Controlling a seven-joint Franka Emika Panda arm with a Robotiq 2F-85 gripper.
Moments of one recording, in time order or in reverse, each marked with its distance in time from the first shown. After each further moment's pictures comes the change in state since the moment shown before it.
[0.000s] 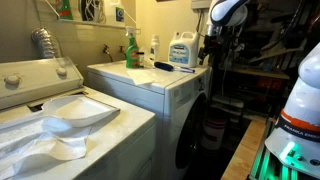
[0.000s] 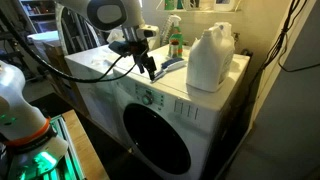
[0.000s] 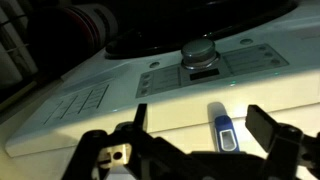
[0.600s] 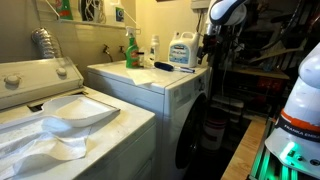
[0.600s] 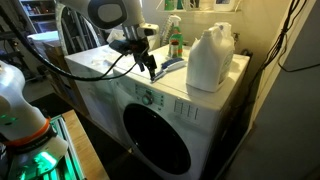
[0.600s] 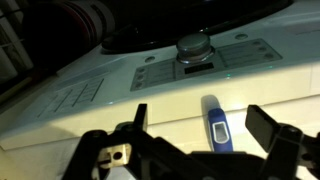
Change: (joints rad) arm 0.012 0.006 0.003 0.016 0.019 0.000 -0.011
